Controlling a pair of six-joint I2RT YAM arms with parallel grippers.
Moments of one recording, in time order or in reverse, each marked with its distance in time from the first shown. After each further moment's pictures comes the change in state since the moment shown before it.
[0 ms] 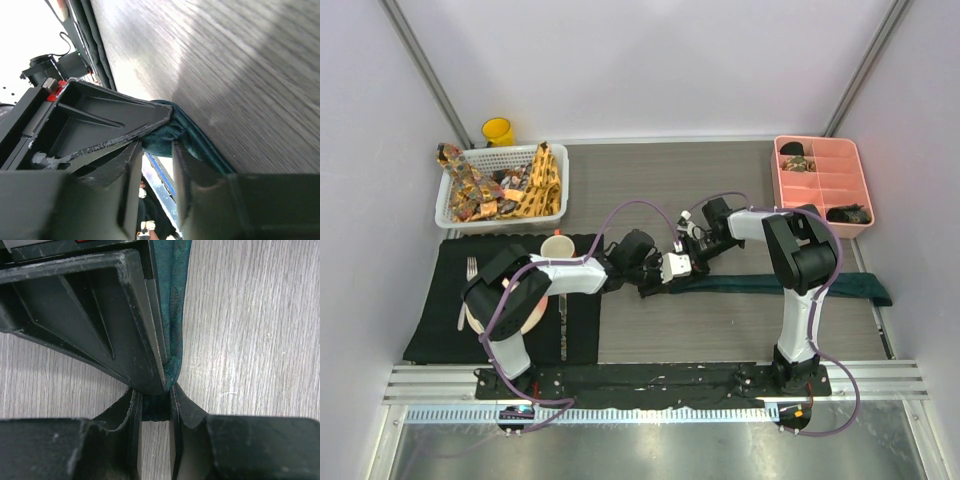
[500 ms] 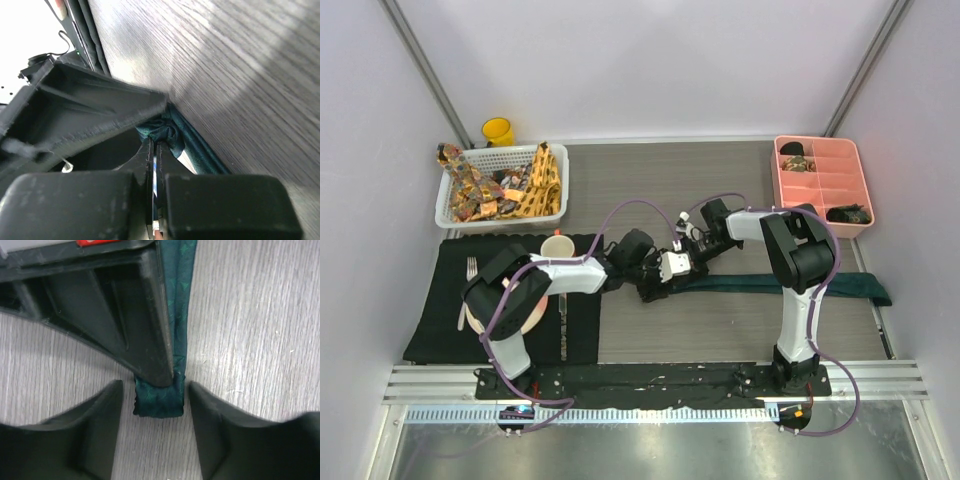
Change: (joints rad) left arm 0.002 0.001 0.000 -0.003 -0.015 -0.003; right arm 0.005 0.016 -0.001 0.013 0.005 0.005
